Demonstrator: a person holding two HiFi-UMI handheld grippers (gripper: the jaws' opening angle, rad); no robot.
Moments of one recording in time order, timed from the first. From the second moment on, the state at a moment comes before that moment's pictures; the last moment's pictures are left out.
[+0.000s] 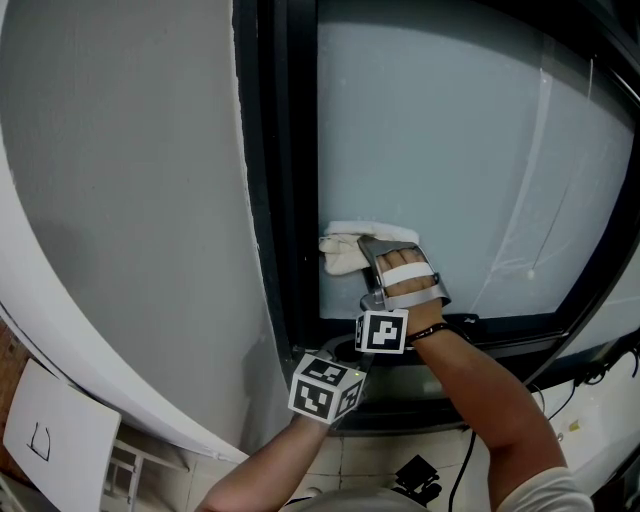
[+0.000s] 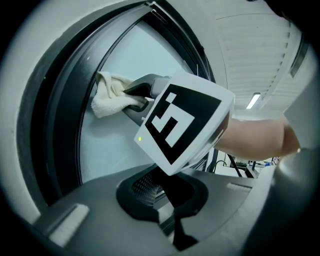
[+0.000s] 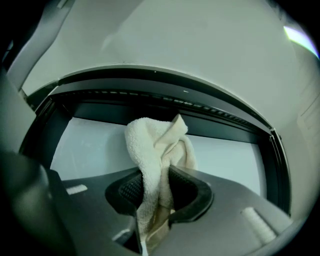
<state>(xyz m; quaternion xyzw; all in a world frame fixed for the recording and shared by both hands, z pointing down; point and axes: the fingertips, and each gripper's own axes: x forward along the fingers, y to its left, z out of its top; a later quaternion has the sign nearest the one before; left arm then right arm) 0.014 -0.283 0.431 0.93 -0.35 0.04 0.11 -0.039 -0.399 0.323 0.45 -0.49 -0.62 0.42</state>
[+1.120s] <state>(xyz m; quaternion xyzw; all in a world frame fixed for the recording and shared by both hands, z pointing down) 0.015 -0.276 0.430 0.93 -0.34 0.05 0.11 -0.033 -0.376 0.352 0.34 -0.63 -0.54 0.45</state>
